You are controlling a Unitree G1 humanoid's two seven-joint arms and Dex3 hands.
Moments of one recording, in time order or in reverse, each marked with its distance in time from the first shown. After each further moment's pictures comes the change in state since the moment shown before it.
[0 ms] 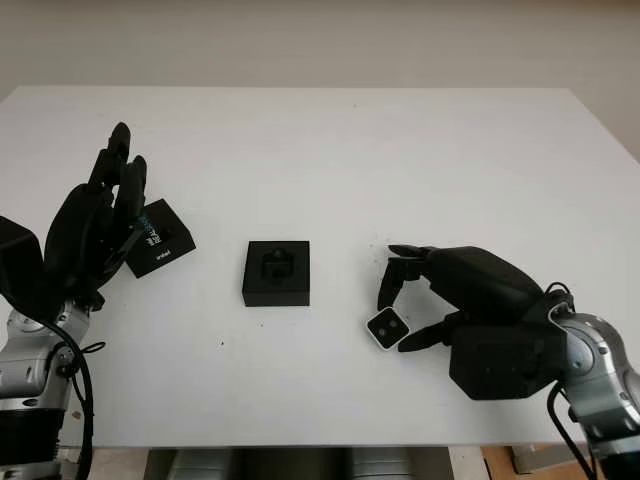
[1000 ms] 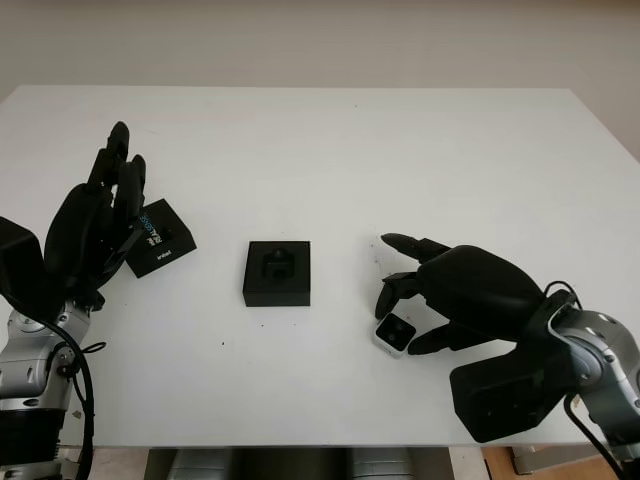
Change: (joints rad) left arm 0.000 -0.001 -0.001 0.003 0.004 -0.012 0.001; right arm 0.032 -0.107 0.002 -0.049 -0.222 -0.231 -0.055
